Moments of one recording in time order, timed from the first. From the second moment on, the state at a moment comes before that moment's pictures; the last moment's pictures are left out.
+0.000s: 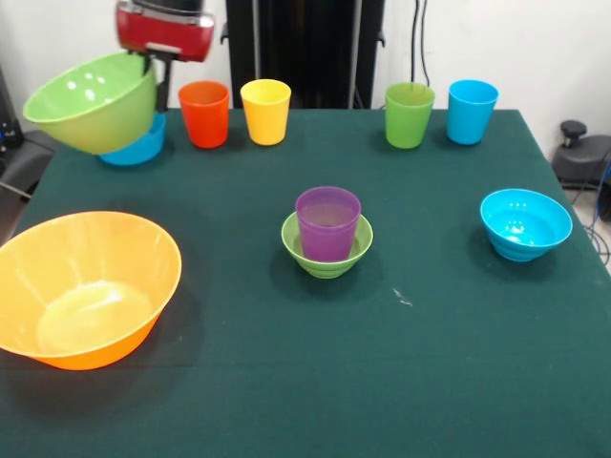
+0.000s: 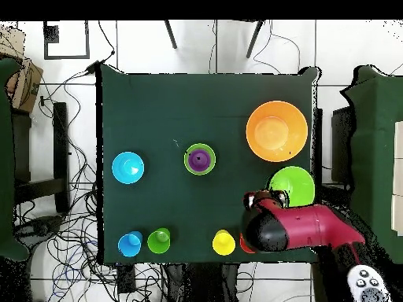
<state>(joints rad) -0.71 -0.89 0.27 1.96 -0.78 0.33 1.81</state>
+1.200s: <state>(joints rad) -0.46 -0.81 0.10 1.97 -0.67 0.31 1.83</state>
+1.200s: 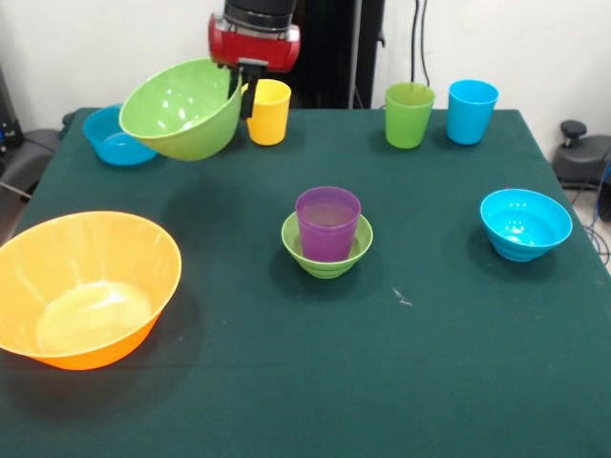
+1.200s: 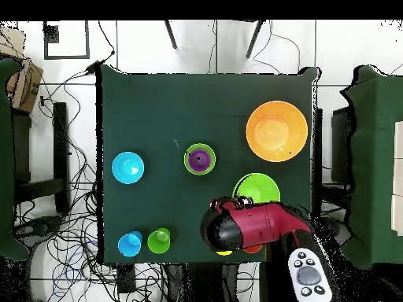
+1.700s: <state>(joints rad) -0.46 -0.71 0.02 1.97 -0.67 0.24 1.83</state>
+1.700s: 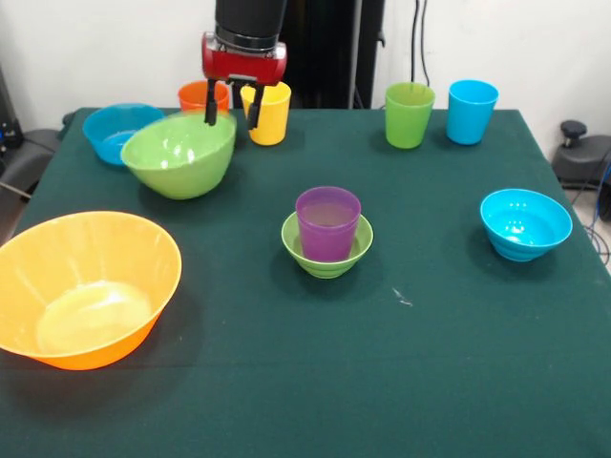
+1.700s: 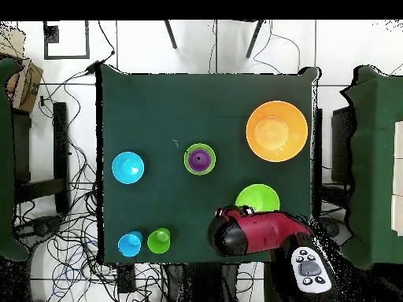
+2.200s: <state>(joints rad) -0.46 -0.70 0.00 1.97 -0.67 0.19 1.83</state>
